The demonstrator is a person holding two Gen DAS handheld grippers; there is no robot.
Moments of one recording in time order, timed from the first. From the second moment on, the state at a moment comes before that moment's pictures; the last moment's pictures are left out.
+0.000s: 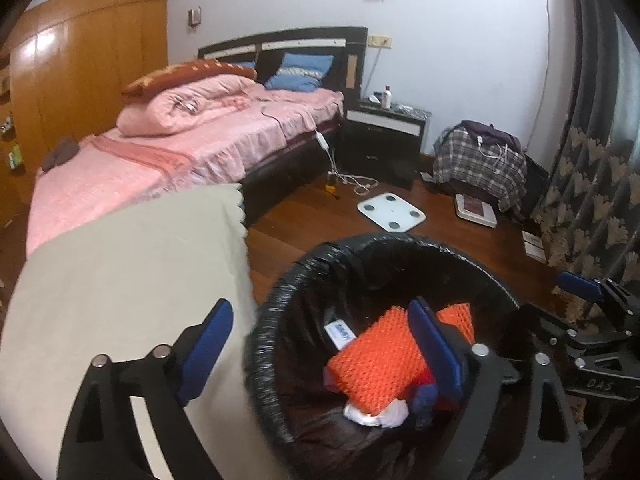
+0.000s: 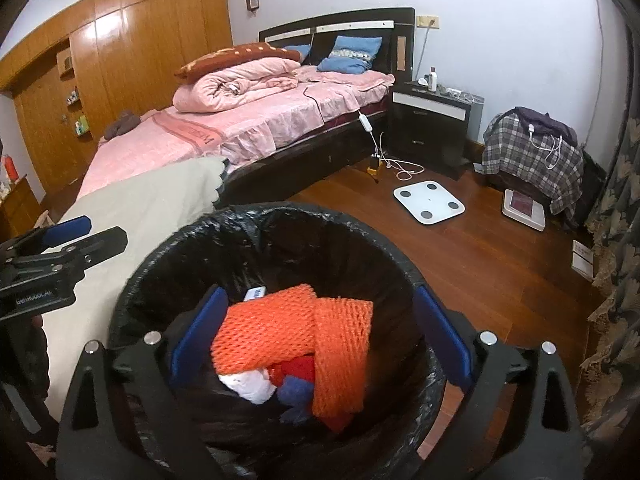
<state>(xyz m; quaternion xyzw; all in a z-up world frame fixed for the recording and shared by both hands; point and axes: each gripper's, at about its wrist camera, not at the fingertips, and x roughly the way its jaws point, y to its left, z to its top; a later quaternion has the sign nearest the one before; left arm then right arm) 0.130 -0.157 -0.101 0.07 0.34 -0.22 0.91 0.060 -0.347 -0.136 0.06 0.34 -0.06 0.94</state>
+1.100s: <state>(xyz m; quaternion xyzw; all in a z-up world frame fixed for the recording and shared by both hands) 0.028 -0.070 0.013 0.05 0.24 -0.15 0.96 -0.008 -0.261 0.000 0.03 0.26 0.01 0.97</state>
